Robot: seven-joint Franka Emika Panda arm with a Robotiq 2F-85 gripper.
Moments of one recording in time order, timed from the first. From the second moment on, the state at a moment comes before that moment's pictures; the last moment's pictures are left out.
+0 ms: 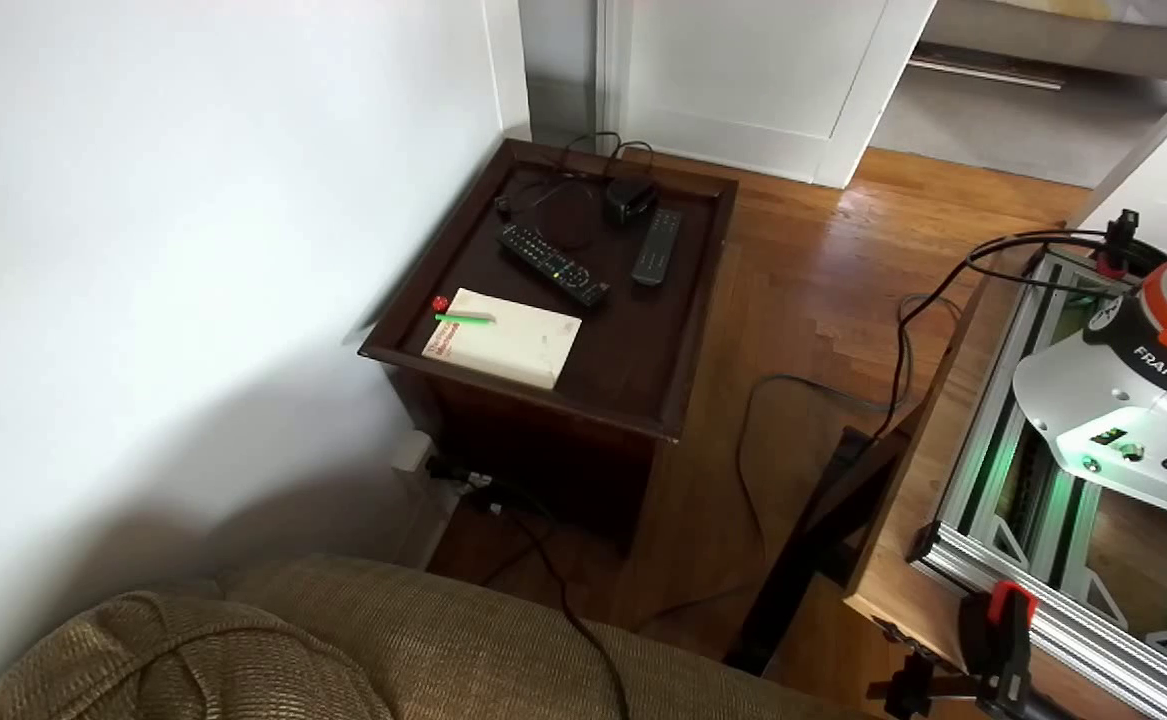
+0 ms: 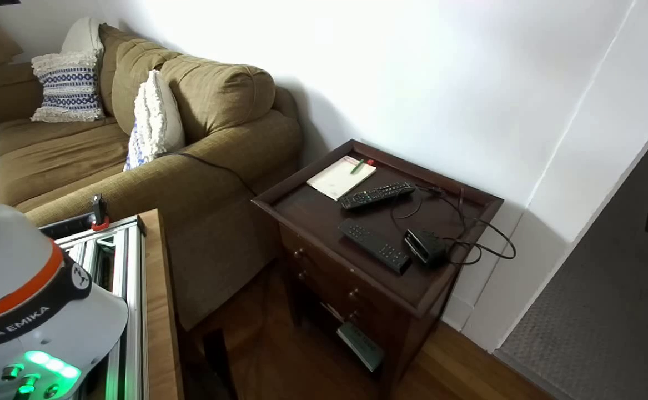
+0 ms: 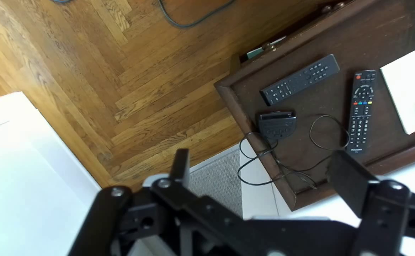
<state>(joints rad) -0.13 -0.30 -0.08 -2.04 -0.14 1.79 0.01</state>
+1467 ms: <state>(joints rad) -0.09 -0.20 -0.05 -2.14 -0.12 1.95 0.10</state>
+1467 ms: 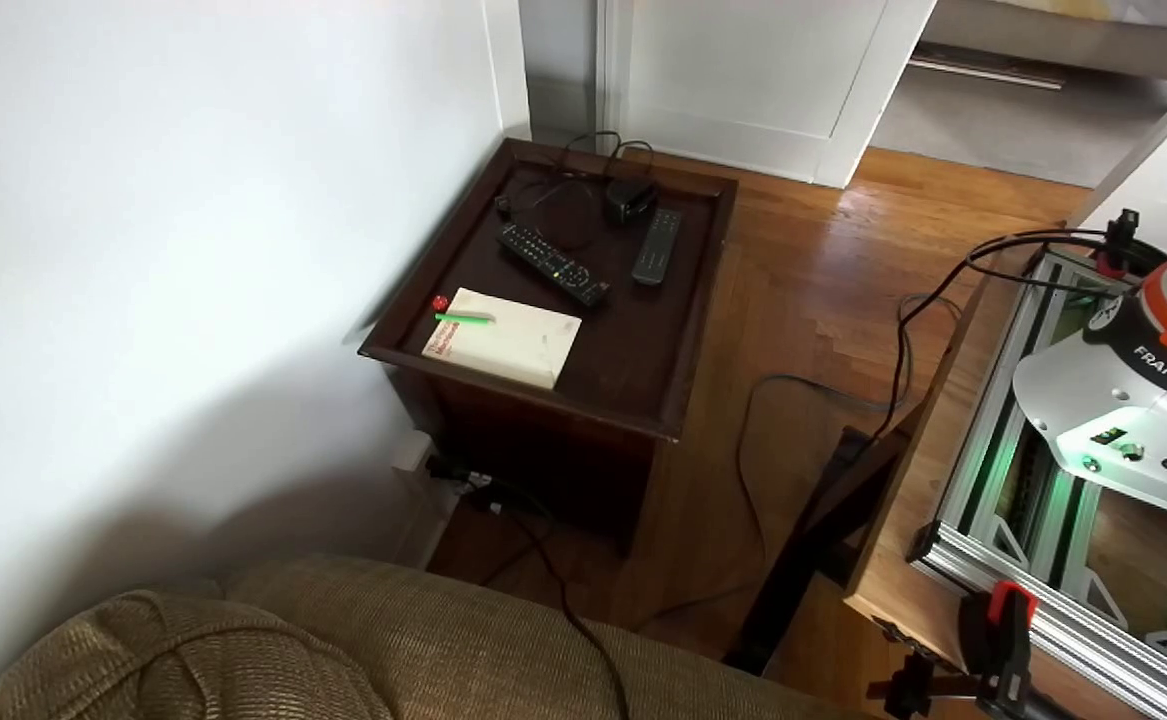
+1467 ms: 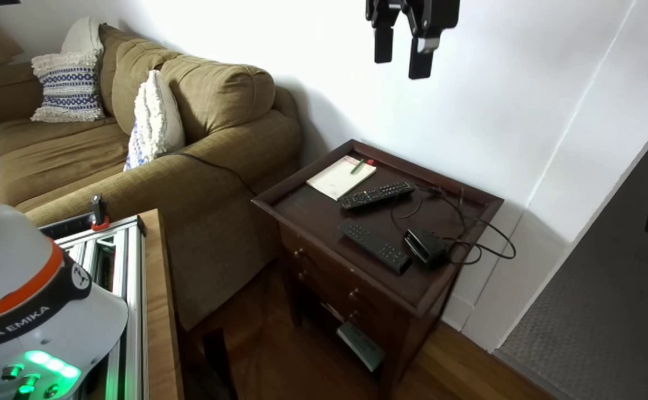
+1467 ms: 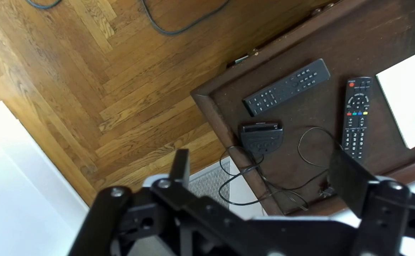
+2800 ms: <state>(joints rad) -0.07 0.17 -0.05 -2.25 -0.07 2.53 0.14</state>
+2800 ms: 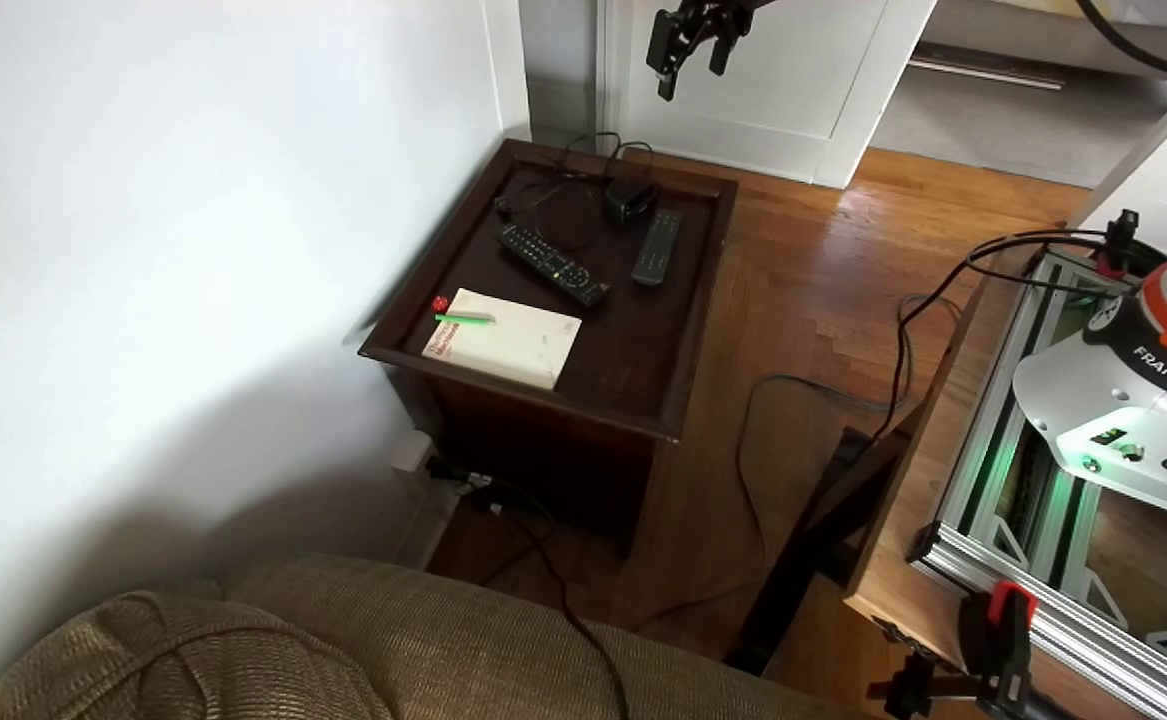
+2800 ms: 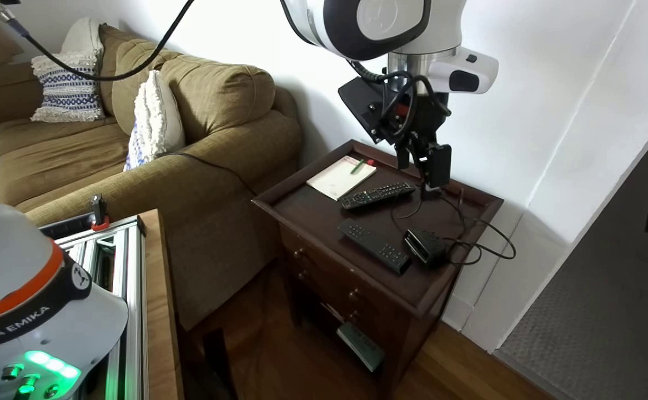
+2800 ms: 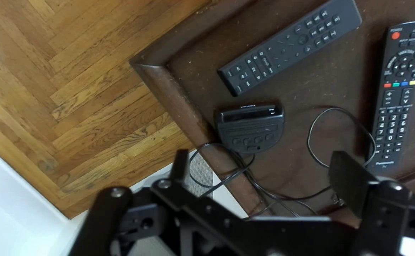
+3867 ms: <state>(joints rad) -0.04 0.40 -0.03 -2.08 0.01 2.58 0.16</state>
